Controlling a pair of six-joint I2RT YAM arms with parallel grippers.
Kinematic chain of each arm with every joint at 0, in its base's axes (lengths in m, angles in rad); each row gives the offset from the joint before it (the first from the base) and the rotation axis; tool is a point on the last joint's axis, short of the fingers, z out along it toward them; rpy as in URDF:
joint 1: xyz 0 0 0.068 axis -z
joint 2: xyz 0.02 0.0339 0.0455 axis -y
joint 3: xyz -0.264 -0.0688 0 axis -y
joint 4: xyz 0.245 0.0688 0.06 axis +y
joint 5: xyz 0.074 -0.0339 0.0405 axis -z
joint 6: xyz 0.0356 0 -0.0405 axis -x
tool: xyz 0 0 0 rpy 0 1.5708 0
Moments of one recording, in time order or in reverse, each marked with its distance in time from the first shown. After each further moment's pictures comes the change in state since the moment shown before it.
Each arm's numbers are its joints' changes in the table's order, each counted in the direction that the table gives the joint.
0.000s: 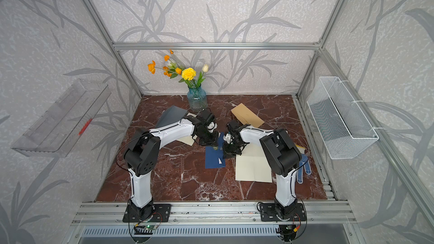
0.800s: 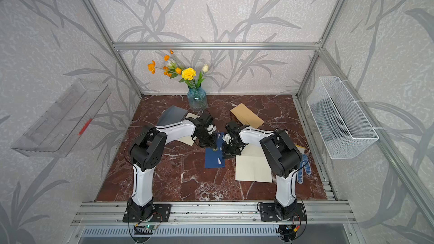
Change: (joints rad) left arm -0.039 -0.074 -0.052 -0.089 0.039 -0.043; right arm -0.024 0.024 -0.011 -0.006 0.045 0.003
